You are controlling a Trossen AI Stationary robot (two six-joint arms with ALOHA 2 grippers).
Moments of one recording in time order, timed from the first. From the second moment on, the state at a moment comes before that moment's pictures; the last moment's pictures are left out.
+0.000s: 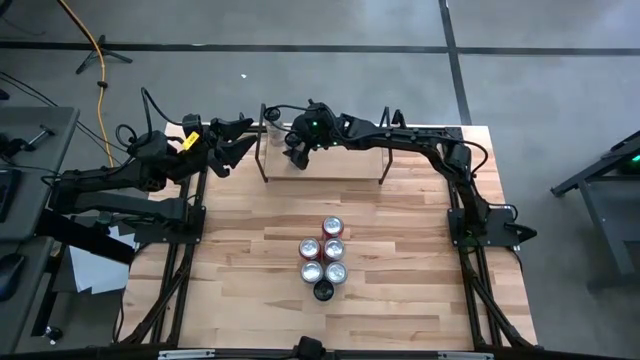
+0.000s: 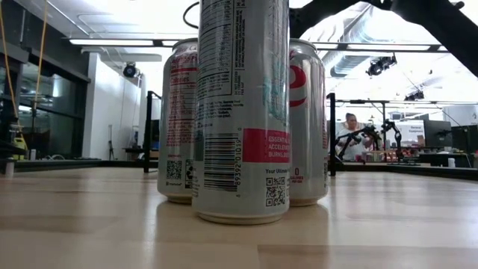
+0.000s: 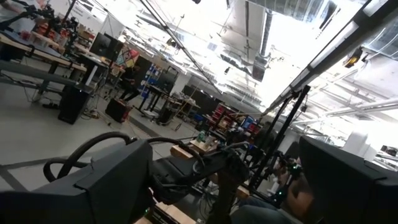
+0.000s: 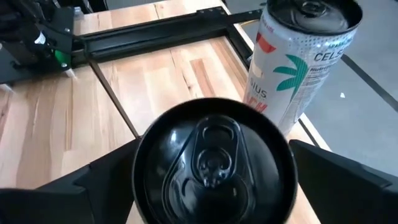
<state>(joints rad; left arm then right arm) 0.11 0.74 0.82 0.23 -0.31 -0.43 -0.38 2.12 1.79 -0.25 -0.08 -0.04</state>
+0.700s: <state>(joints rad) 0.11 0.74 0.82 0.23 -0.31 -0.43 -0.41 2.12 2.07 -0.48 -0.19 -0.16</state>
